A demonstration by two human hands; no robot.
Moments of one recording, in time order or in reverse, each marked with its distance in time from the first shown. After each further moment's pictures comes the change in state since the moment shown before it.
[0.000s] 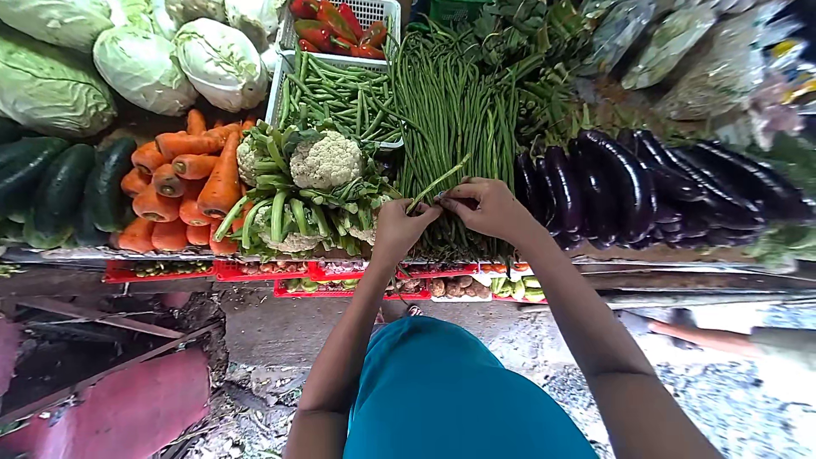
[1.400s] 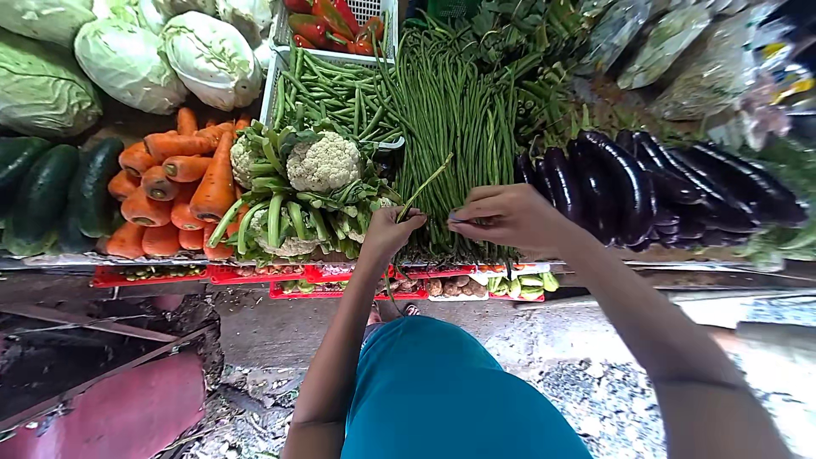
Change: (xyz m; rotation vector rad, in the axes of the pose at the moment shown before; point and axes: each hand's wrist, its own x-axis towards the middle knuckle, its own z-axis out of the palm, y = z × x) left_hand 0.006 -0.013 -0.013 -0.309 -0.150 -0.159; right_hand -0.010 -0.028 -0.047 0.071 -0.108 -0.338
